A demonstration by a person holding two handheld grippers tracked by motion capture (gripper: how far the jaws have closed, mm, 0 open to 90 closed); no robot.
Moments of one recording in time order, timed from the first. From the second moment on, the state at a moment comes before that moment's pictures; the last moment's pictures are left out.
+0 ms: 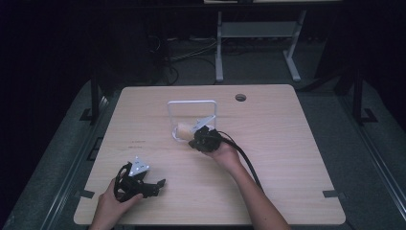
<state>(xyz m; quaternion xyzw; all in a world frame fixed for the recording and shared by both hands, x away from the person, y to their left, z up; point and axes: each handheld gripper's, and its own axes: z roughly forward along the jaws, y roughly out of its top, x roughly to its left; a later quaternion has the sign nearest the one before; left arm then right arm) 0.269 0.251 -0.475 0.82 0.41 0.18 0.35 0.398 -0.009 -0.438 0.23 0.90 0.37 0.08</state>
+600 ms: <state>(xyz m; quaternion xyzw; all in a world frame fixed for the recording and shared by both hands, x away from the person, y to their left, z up) 0.269 0.251 -0.475 0.82 0.41 0.18 0.35 0.412 -0.018 -0.441 0.26 0.89 0.35 0.11</state>
